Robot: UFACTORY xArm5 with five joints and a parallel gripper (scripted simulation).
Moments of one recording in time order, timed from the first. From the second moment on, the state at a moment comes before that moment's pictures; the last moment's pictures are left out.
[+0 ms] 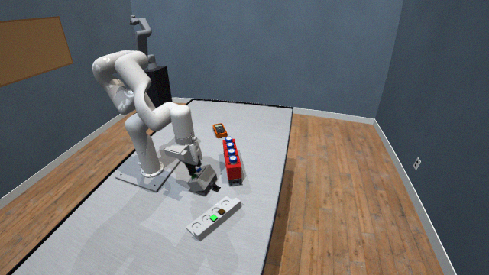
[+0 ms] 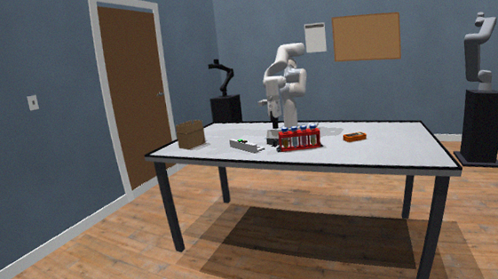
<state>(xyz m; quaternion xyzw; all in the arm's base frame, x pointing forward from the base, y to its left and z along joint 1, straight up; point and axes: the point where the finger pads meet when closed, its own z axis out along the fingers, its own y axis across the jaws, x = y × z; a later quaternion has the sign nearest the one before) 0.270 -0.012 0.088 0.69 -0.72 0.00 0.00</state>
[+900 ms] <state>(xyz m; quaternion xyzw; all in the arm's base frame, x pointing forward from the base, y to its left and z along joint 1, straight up) 0.270 -0.012 0.083 0.69 -0.72 0.00 0.00</state>
